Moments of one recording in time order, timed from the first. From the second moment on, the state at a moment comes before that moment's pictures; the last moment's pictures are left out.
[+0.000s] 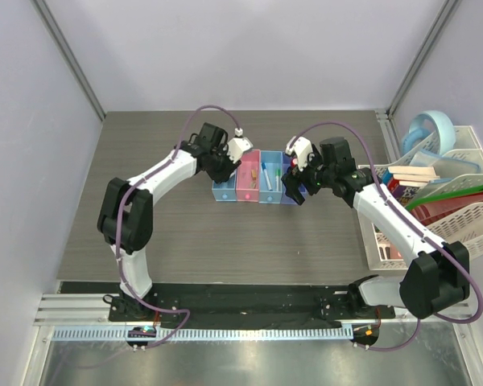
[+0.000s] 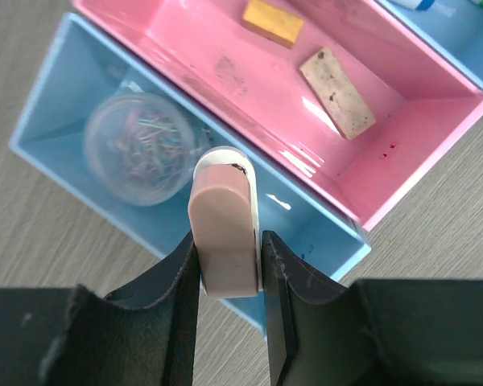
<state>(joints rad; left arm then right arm) -0.48 1.88 1.47 -0.54 0.21 0.48 0.36 1.30 1.04 -0.46 -0.31 -0.42</state>
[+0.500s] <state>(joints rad) -0.49 1.95 1.47 -0.53 0.20 0.48 0.35 1.30 1.04 -0.46 -0.32 -0.42</state>
